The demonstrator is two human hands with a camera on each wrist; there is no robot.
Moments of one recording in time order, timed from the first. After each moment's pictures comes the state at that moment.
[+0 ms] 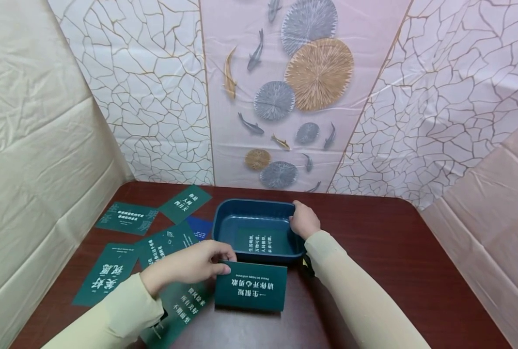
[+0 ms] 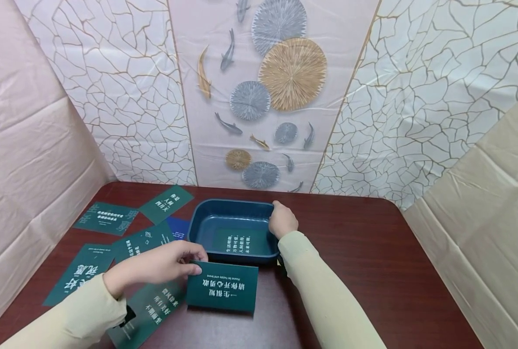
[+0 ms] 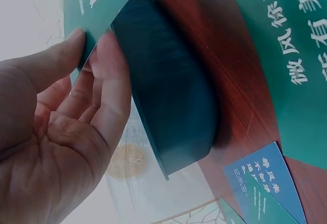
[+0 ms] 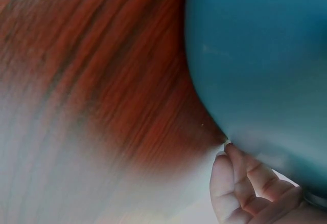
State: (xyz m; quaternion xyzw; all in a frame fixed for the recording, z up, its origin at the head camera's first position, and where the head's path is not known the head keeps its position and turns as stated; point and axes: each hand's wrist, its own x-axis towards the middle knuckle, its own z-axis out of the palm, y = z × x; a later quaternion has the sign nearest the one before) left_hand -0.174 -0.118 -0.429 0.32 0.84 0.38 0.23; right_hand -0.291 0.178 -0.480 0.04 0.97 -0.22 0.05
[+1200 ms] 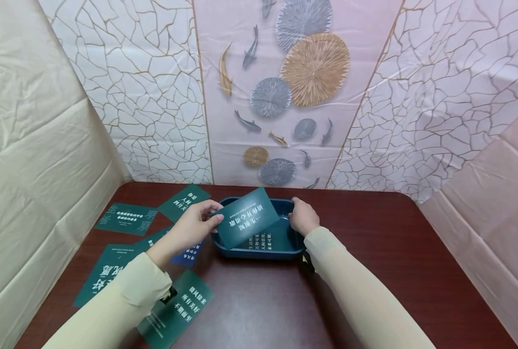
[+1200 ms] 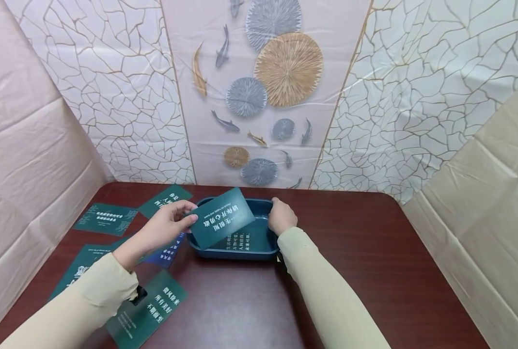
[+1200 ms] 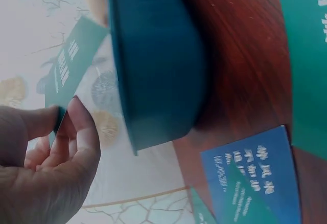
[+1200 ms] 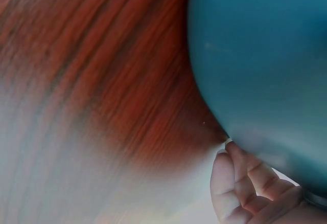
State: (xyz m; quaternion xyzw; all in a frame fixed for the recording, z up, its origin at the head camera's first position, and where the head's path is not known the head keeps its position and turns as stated) left_hand -0.226 -0.122 -0.434 0.14 0.84 0.52 0.08; right_hand -0.292 0.180 -0.480 0.04 0.97 -0.22 0.07
